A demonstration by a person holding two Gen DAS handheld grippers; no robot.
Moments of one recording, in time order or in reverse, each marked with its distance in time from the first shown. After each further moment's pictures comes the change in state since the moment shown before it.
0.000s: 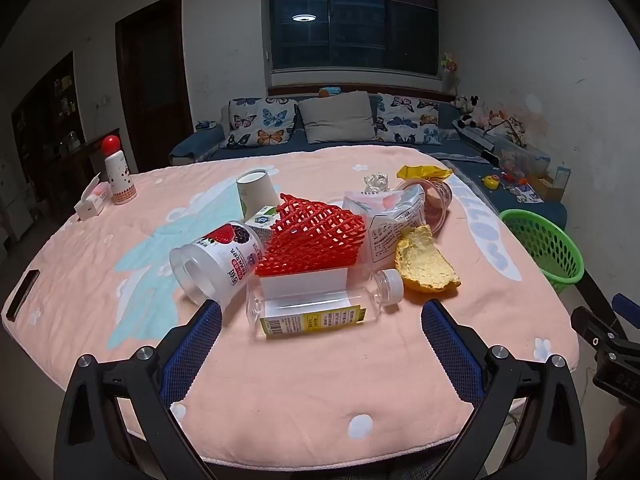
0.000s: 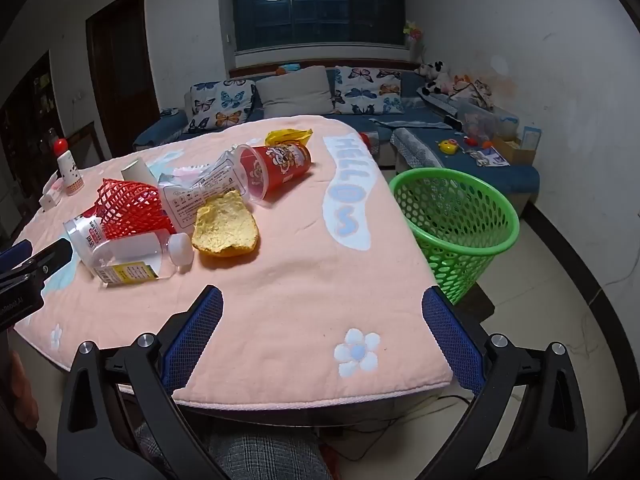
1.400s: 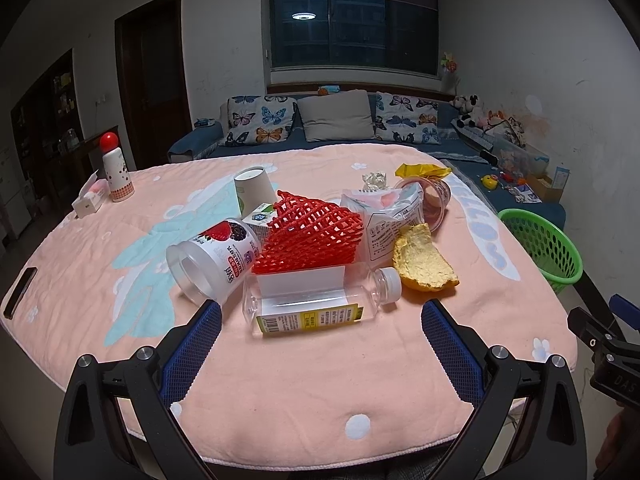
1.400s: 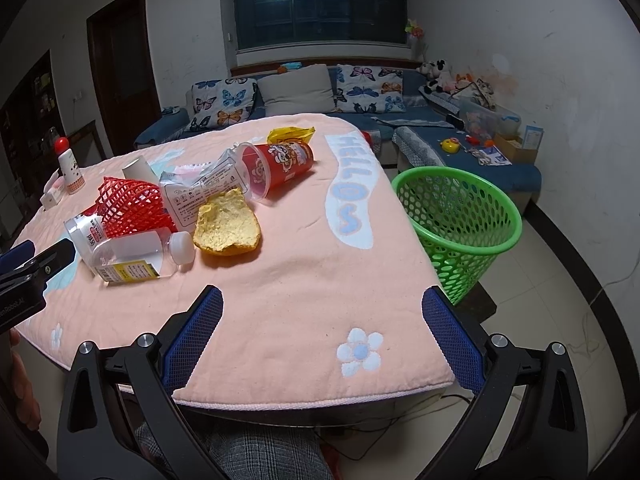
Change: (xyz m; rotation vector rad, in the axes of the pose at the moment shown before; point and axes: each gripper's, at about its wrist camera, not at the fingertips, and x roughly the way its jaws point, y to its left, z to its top) left arm 0.001 -0.003 -0.003 -0.004 -0.001 0.000; right arm 0.003 0.001 0.000 0.000 0.002 0.006
